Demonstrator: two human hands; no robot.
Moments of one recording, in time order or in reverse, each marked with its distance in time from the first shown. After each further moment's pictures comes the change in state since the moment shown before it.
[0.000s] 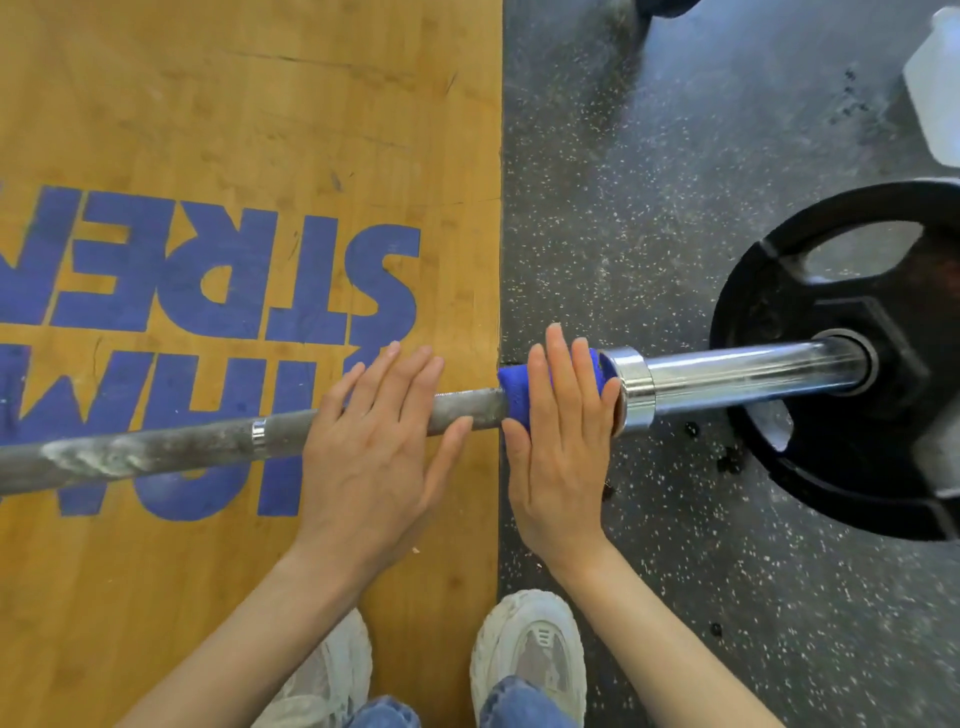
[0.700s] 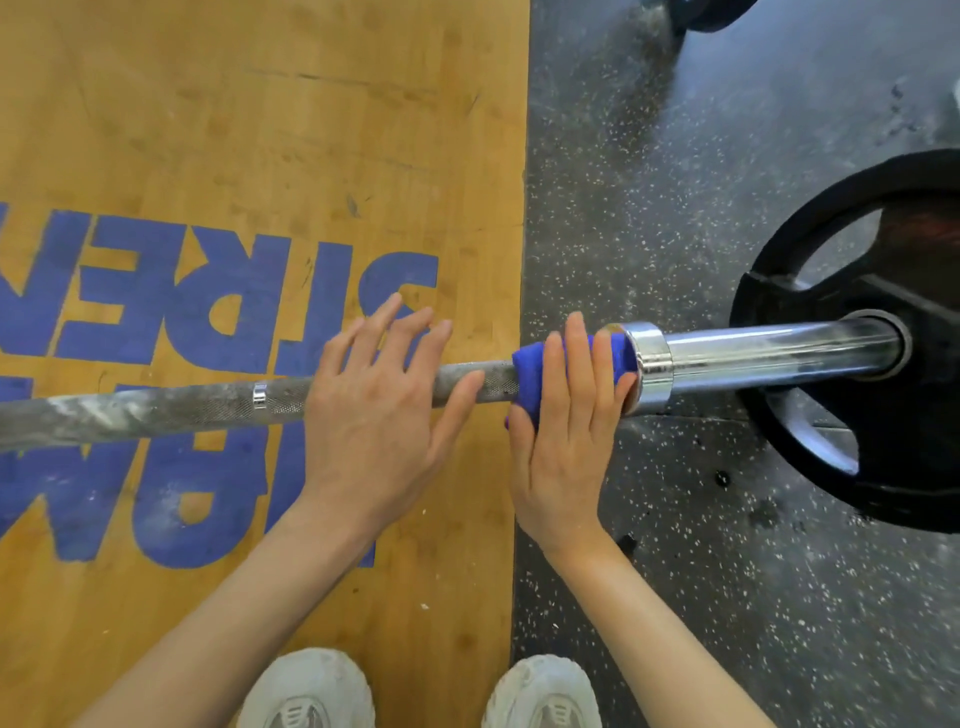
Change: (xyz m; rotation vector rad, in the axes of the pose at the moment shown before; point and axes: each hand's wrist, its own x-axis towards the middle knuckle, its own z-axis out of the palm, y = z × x) left_hand 0.069 -0.025 0.010 0.011 0.062 -0.040; right_hand 0.048 0.009 0.042 0.006 0.099 -0.001
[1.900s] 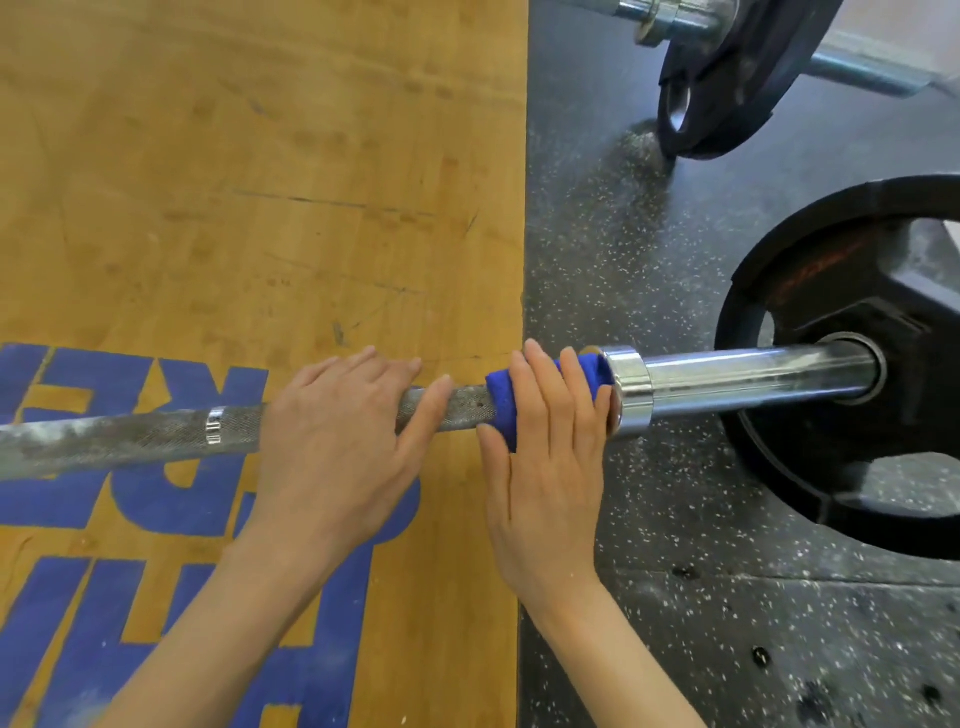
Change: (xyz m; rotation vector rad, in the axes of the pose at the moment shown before) left_hand 0.111 -0.039 0.014 -0.077 -0.019 -0.120; right_hand 0.108 0.003 0.042 0.014 -0.047 0.013
